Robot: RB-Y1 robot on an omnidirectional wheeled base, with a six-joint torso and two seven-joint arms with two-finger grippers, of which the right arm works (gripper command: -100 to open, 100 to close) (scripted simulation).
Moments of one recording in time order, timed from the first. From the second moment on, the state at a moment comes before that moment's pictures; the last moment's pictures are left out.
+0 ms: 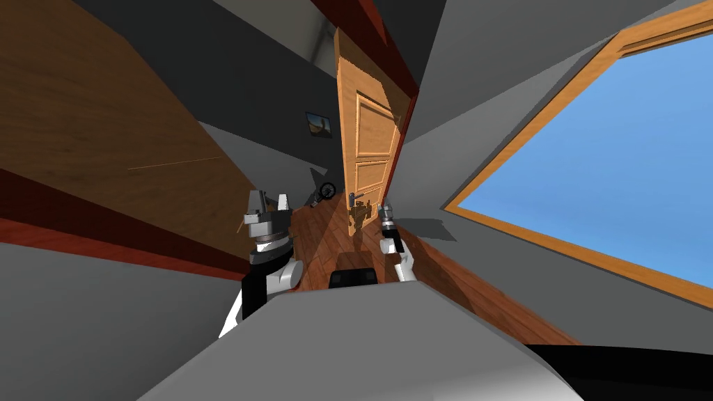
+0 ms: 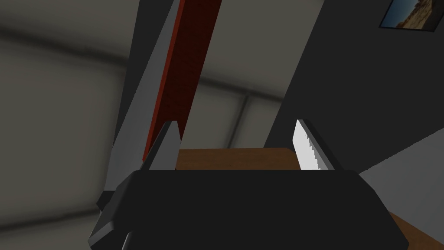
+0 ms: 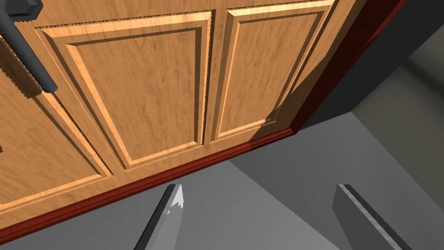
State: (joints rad) arm 0.11 -0.03 0.06 -1.75 -0.06 -0.41 -0.06
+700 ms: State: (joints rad) arm 0.00 -0.04 0.07 -1.56 -0.05 -0.42 -0.08
